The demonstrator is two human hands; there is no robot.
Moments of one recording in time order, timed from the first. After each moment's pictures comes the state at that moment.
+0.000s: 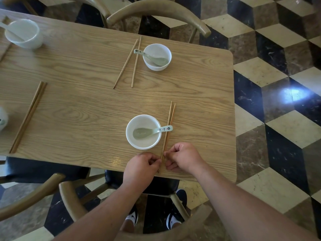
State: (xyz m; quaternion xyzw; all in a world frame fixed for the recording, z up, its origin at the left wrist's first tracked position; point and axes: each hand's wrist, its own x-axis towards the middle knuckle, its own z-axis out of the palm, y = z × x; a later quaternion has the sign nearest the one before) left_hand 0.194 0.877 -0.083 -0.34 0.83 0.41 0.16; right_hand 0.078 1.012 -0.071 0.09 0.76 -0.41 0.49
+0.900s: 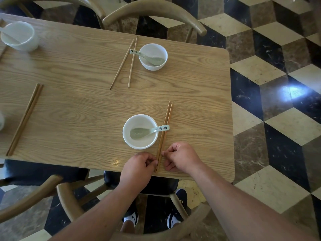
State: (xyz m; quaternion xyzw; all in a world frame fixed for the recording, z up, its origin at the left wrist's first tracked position) left_hand 0.199 0.876 -0.091 -0.31 0.85 0.40 0.15; right_hand 0.081 1.015 -0.080 0.07 0.77 -0.42 0.48
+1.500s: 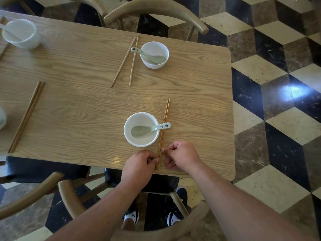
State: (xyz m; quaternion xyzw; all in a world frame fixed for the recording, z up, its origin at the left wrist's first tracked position) left_hand 0.200 0.877 -0.095 -0.32 0.85 0.39 0.15; right_hand 0.086 1.014 -0.077 0.08 0.78 -0.43 0.45
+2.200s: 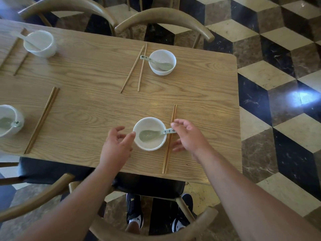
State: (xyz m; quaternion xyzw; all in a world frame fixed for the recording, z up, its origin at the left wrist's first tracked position) left_hand 0.186 0.794 -0.039 -0.48 0.67 0.56 0.00; right_hand 0.041 0.985 -0.040 0.06 0.74 -0.55 0.38
